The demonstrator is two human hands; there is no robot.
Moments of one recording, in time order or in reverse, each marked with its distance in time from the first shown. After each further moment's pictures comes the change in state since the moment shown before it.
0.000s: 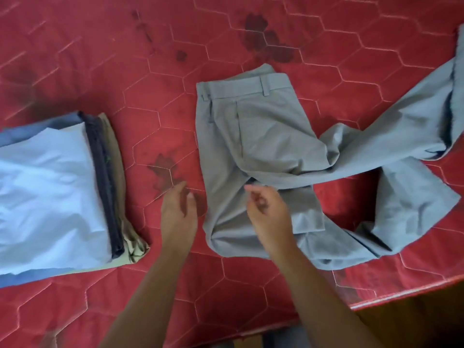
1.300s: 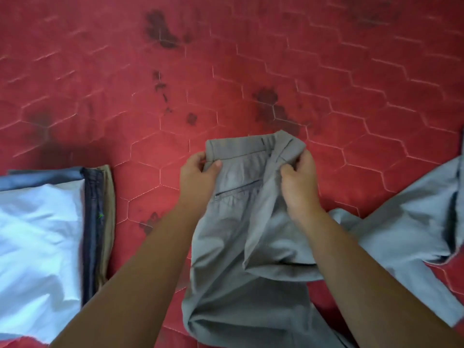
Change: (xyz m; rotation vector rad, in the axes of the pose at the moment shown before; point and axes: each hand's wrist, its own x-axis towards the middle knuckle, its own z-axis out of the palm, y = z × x) left_hand 0.153 0.151 0.036 -0.555 -0.004 -0.122; right_hand 0.194 -0.087 -0.052 0.161 0.114 -0.042
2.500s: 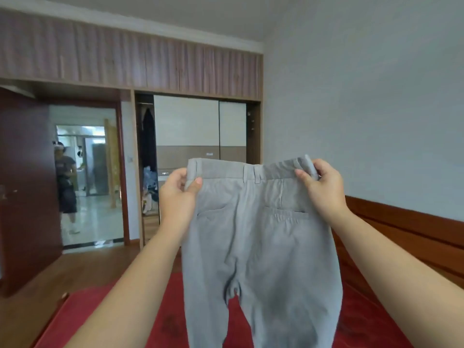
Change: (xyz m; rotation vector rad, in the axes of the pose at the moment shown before) left_hand -0.420 0.524 -0.227 -0.395 -0.069 1.155; right_hand -0.421 -0.538 -0.243 0.011 0.544 -1.170
